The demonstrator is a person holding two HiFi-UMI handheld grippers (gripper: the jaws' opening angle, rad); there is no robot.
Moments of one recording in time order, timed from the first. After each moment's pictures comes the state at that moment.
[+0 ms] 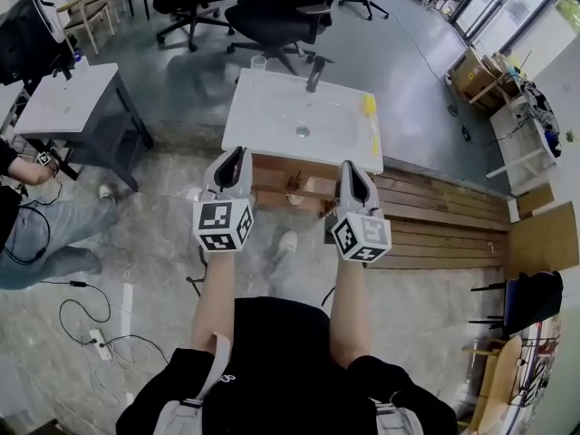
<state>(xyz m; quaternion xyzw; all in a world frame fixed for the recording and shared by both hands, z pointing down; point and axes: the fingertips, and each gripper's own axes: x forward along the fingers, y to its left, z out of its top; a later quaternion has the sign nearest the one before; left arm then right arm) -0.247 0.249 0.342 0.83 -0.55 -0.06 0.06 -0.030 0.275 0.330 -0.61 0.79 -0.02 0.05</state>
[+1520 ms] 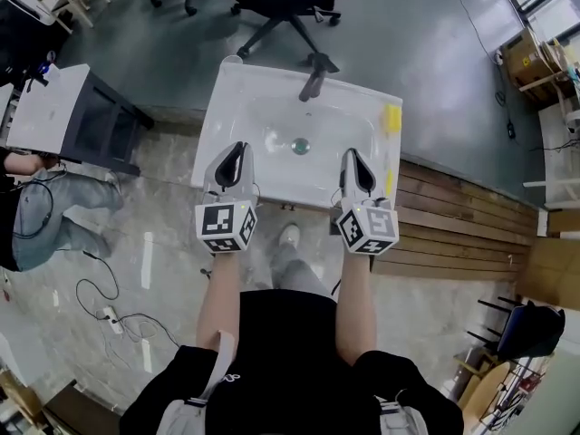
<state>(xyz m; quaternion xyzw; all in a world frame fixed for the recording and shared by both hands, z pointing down) -0.137 -0.014 0.427 0.80 -0.59 0.02 0.11 0.078 -0.017 0.425 -0.58 0.81 -0.13 0.02</state>
